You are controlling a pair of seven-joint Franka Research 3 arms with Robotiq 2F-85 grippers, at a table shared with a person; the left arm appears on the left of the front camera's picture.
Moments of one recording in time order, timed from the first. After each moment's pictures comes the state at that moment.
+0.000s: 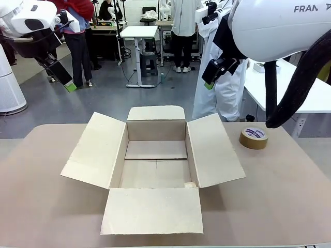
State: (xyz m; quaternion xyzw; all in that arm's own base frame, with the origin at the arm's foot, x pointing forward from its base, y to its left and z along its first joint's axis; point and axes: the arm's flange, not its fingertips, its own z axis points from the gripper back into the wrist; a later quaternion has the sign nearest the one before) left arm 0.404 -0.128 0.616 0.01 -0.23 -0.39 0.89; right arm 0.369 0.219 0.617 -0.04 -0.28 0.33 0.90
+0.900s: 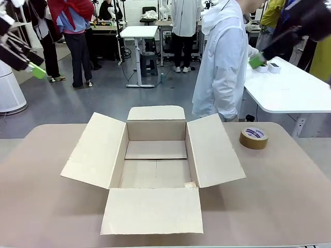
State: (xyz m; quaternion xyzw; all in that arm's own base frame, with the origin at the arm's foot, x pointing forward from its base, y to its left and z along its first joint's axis) left arm 0.384 -0.024 0.638 -0.17 -0.32 -0.51 0.78; right arm 0.342 0.055 0.650 0.18 -0.35 0.38 0.84
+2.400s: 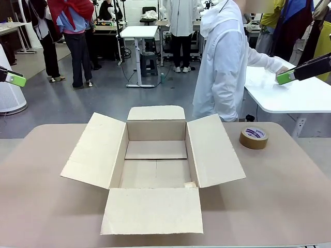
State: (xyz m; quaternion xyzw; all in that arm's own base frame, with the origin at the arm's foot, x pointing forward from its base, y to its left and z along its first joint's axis) left arm 0.363 0.047 0.586 -0.27 -0.38 -0.37 0.80; right arm 0.320 -0.012 0.598 0.23 -0.41 0.34 0.82
